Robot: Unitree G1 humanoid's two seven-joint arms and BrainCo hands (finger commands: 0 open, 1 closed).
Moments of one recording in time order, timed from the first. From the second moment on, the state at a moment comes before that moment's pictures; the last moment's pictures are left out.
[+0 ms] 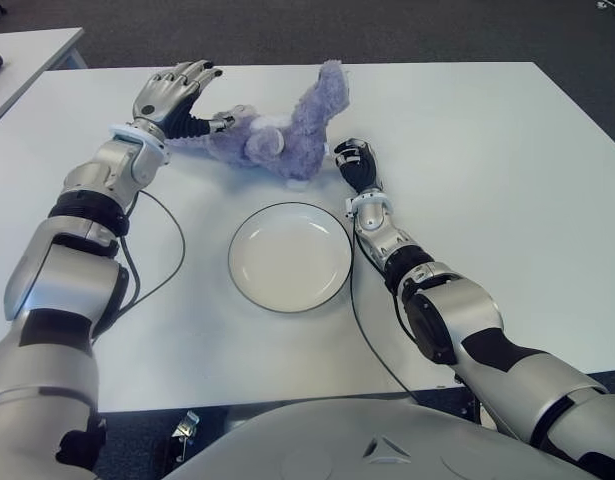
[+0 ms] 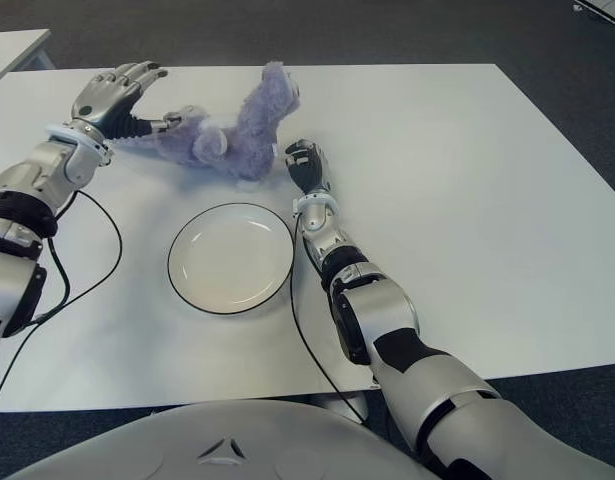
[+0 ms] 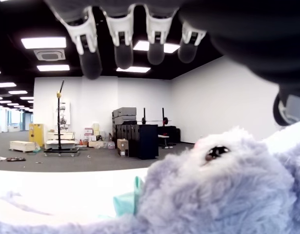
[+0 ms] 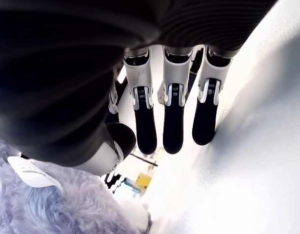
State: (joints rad) left arm -0.91 0.67 -0.41 1.13 0.80 -0.50 0.39; right arm -0.80 0.08 0.06 1.26 -0.37 -0.36 -0.47
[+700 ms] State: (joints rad) left arm -0.94 0.63 -0.42 1.25 0.76 -0.50 0.37; right arm -0.80 0.08 0.06 1.26 -0.37 -0.36 -0.47
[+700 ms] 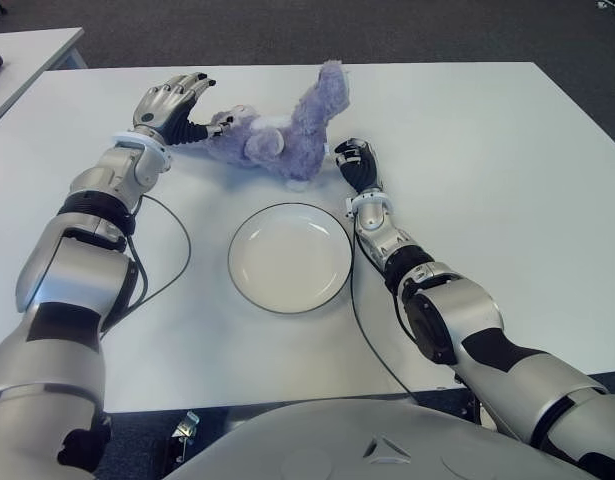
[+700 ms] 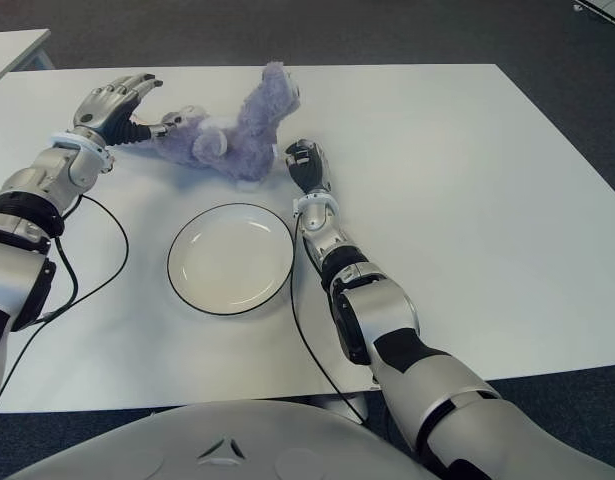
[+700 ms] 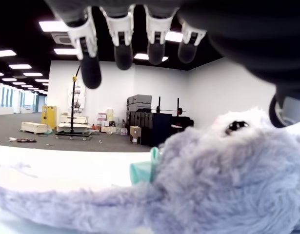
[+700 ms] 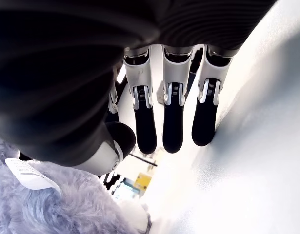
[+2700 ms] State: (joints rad) left arm -0.95 0.49 -0.42 1.30 0.62 -0.51 0.15; right arm -0.81 0.08 0.06 1.26 -0.37 -0.36 -0.47
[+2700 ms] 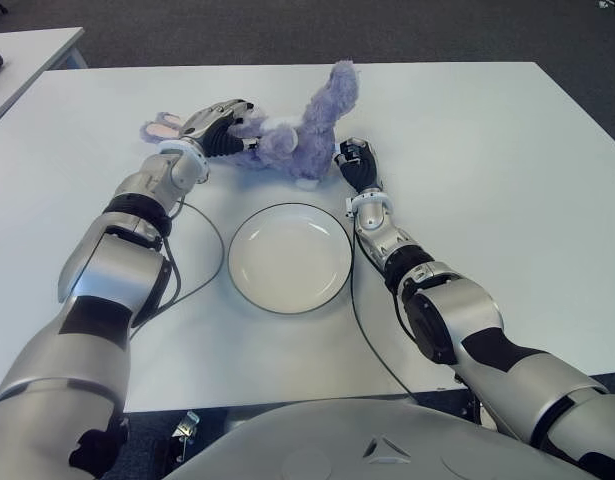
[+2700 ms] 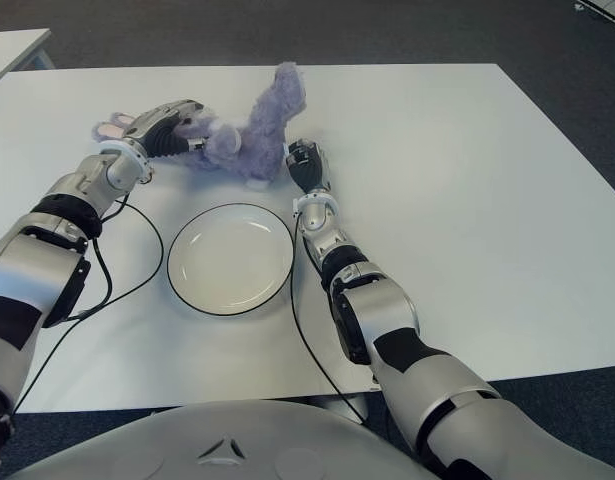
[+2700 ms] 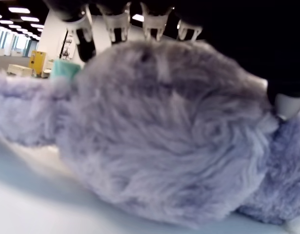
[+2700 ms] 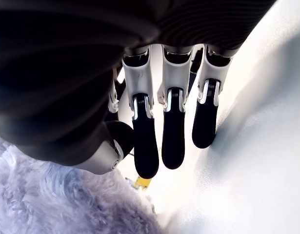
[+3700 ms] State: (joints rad) left arm -0.87 0.43 -0.37 1.31 0.54 -0.50 0.16; right arm -0.81 0.08 0.06 1.26 -0.37 -0.36 -0.47
